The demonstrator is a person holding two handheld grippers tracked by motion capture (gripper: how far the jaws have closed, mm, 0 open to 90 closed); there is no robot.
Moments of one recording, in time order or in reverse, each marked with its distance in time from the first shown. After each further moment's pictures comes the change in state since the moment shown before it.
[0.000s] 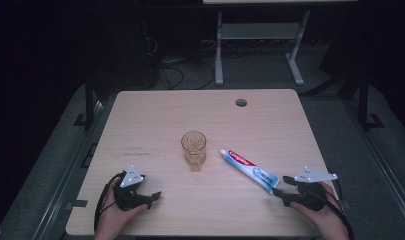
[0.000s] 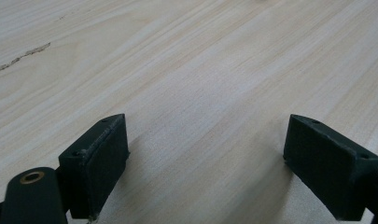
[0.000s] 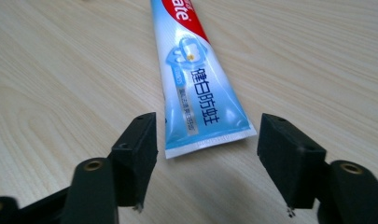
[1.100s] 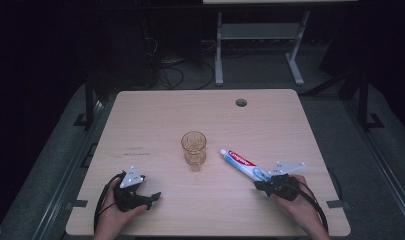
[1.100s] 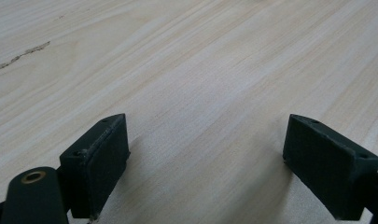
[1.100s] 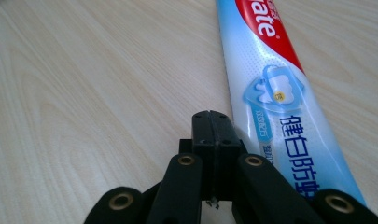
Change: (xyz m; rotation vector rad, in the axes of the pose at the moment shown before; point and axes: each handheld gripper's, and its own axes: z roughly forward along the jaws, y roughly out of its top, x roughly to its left) left arm -0.001 -0.001 -0.001 -0.004 0.000 -0.003; right arm 0.024 0.029 0.046 0.103 0.144 -0.052
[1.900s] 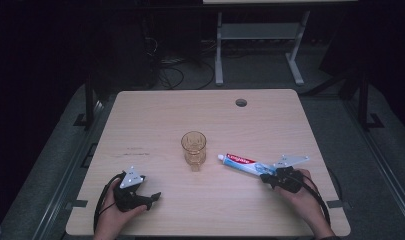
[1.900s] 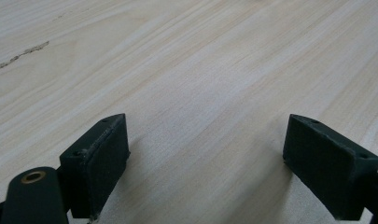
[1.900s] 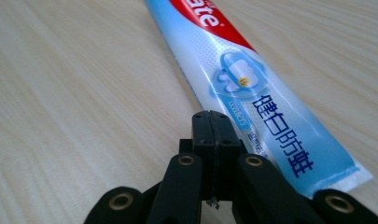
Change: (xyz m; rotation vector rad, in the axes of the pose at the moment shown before) left arm 0.000 0.000 0.000 0.002 -0.001 0.003; right arm -0.027 0.002 0.001 0.013 -0.073 0.041
